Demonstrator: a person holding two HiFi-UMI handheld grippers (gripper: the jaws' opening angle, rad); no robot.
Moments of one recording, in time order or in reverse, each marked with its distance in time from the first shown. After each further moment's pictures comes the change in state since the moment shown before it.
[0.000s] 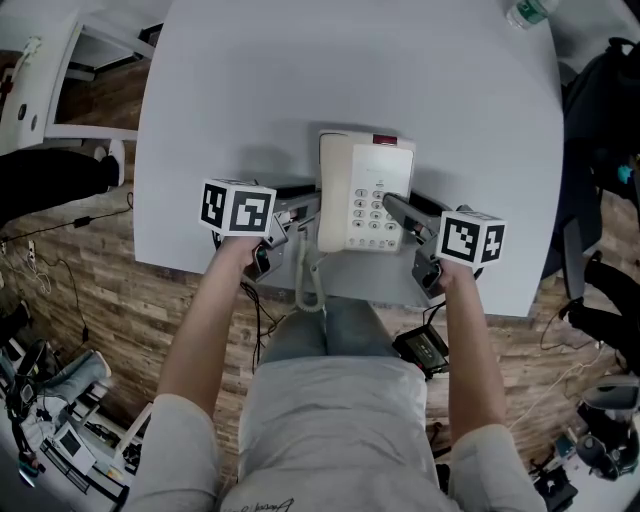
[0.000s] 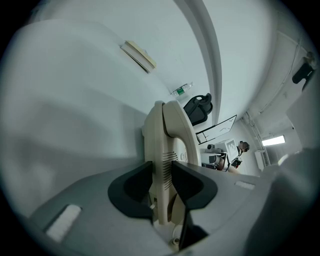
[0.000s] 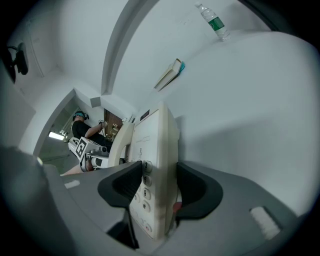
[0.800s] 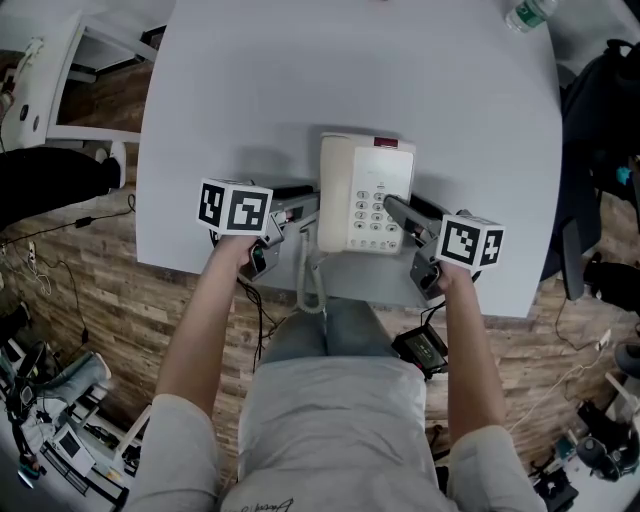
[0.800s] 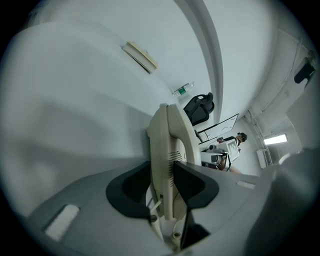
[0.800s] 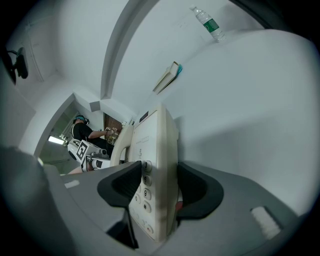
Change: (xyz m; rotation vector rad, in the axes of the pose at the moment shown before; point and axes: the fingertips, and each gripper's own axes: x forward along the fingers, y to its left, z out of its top) left arm -0.008 0.009 0.001 0.005 0.010 0.022; right arm 0.000 0.000 -0.002 0.041 -0.034 0.015
